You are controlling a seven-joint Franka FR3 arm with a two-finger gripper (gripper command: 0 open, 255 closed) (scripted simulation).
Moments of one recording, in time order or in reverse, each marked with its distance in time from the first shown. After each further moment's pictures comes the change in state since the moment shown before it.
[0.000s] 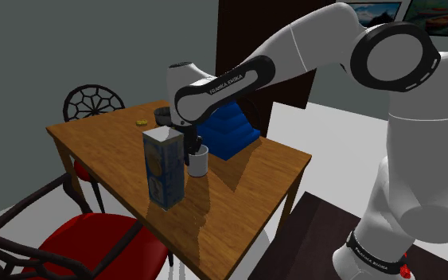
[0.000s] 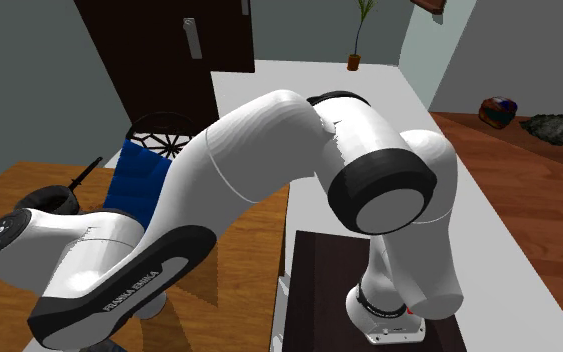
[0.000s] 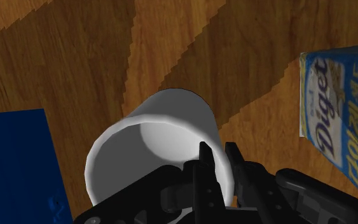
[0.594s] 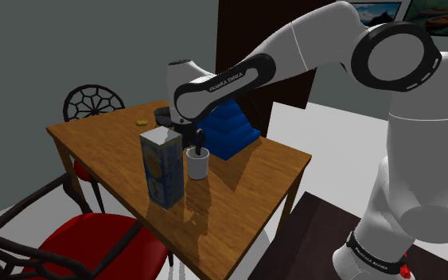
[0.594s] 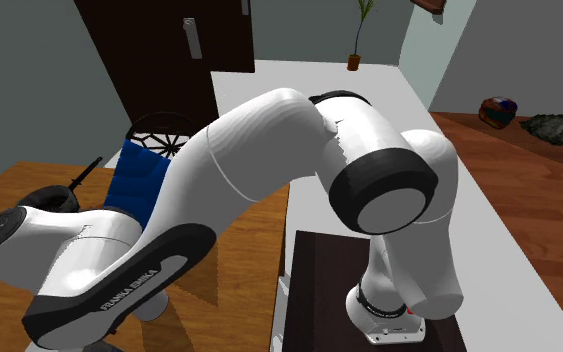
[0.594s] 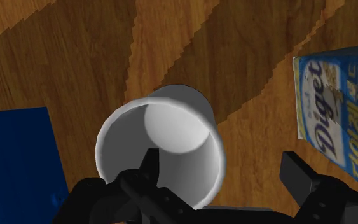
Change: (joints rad) arm 0.001 -0.004 0.001 0.012 0.001 -0.016 0.001
